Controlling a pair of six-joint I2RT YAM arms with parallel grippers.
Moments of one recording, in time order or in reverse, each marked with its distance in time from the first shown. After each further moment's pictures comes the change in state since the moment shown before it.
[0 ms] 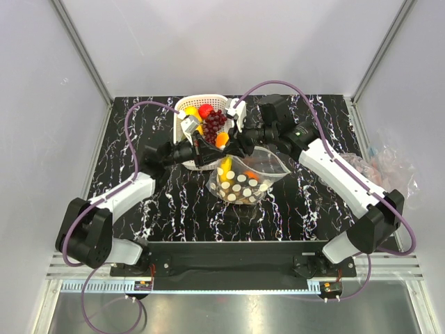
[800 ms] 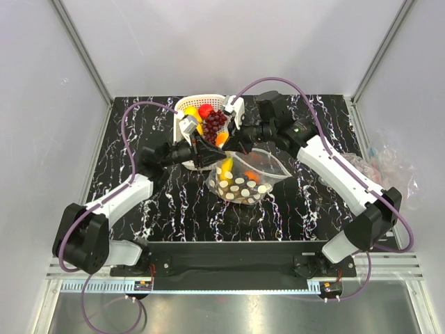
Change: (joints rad) left arm -0.006 -0.044 0.000 -0.018 0.005 0.011; right arm 0.008 0.028 0.059 -0.046 0.020 0.012
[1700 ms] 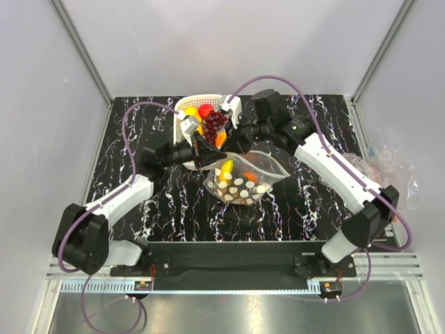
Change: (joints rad) left arm -0.013 -0.006 0.001 0.002 0.005 -0.005; right arm 0.019 0.032 0.071 -0.071 0.005 0.018
